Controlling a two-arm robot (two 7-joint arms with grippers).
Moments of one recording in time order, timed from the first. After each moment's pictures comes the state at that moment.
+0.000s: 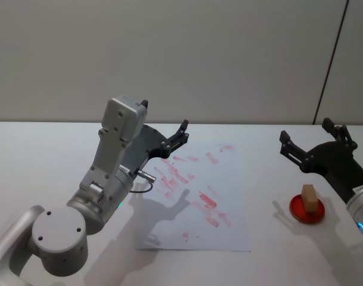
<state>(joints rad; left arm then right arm) -0.24 0.38 0.45 -1.63 -0.20 0.01 -0.01 -0.01 0.34 -0.23 -1.77 0.29 0.03 0.07</state>
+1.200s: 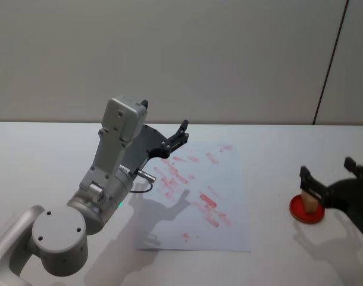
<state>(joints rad) -0.24 0.38 0.45 -1.63 -0.20 0.01 -0.01 -0.19 0.41 -0.19 -1.95 0.37 0.21 -0.07</state>
